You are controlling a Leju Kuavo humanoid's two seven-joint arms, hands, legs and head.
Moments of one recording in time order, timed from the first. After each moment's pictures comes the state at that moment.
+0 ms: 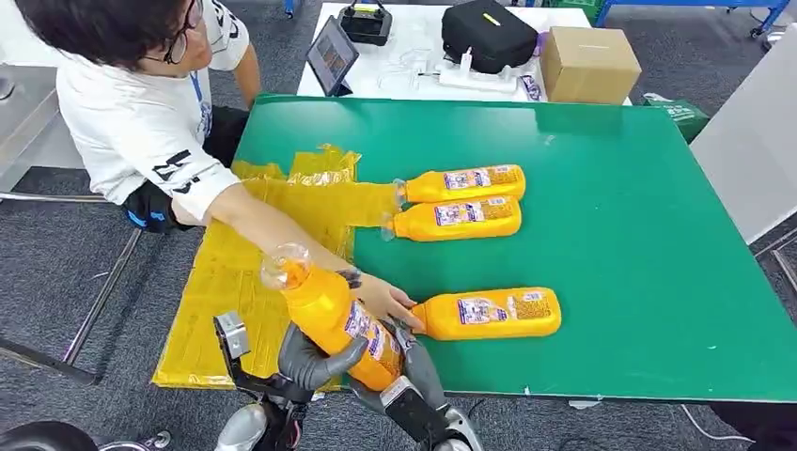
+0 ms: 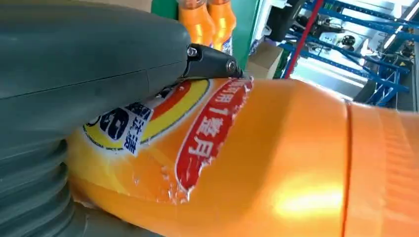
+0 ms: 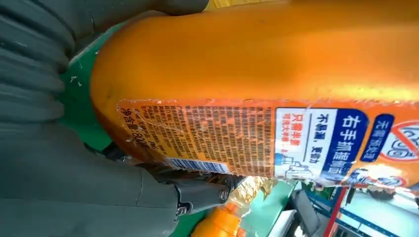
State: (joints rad) left arm -0.02 -0.21 -0.37 -1.31 0.27 -0.24 -0.41; right arm -0.03 0.15 0.59 -1.03 0.29 -0.34 -0.70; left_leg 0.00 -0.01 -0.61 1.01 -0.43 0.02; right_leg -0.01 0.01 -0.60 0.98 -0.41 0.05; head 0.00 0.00
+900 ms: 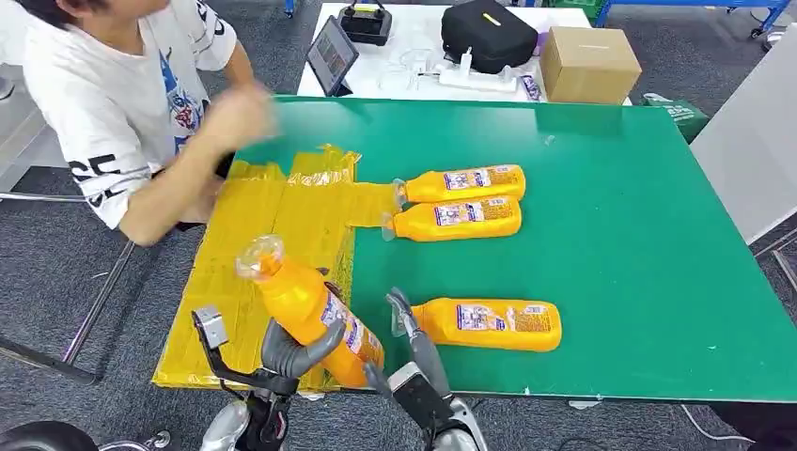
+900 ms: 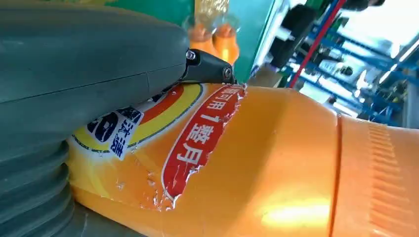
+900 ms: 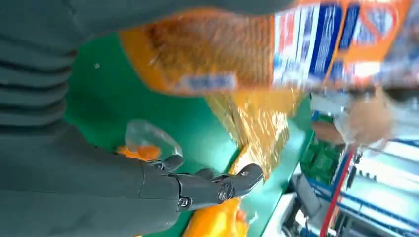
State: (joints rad) left arm -0.02 -0.19 -0.30 -1.34 0.40 -0.19 -0.38; right arm -0.03 0.19 0.47 -1.06 0.32 -0.34 -0.70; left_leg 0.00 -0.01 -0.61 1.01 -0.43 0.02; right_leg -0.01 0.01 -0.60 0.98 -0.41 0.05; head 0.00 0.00
